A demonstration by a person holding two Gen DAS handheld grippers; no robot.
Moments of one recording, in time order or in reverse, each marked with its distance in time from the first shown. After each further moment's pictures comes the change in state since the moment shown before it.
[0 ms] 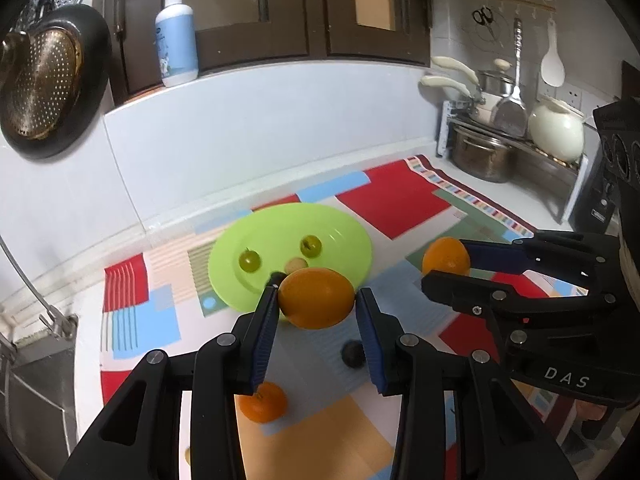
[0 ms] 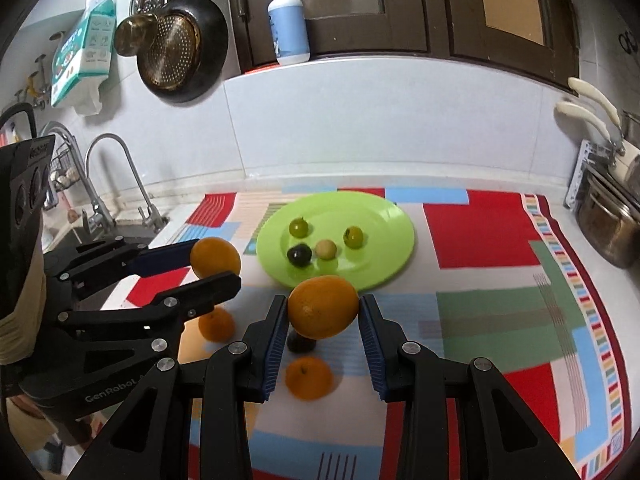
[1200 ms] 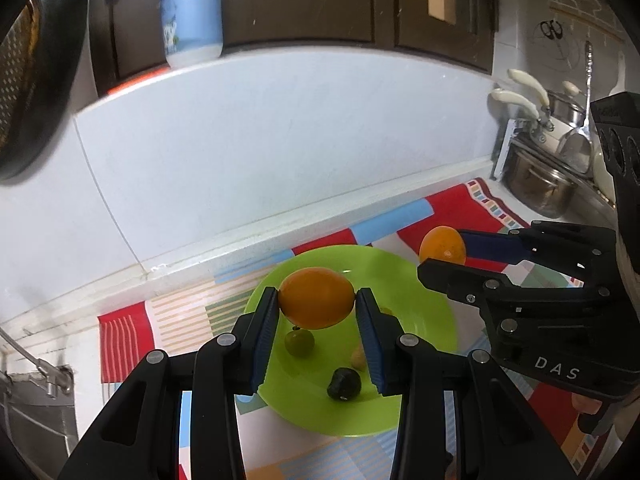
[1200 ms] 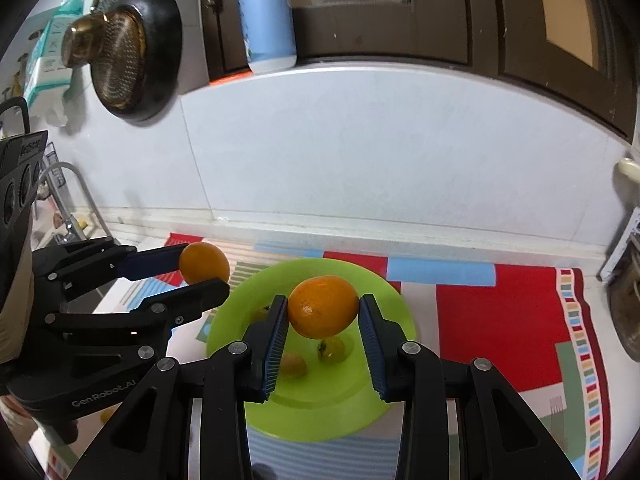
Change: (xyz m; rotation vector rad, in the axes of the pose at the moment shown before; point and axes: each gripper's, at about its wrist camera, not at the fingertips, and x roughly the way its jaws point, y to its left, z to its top) left arm 0.108 0.072 0.074 -0.062 0.055 0.029; right arm 0.117 -0.025 0.104 -0.065 0.024 0.018
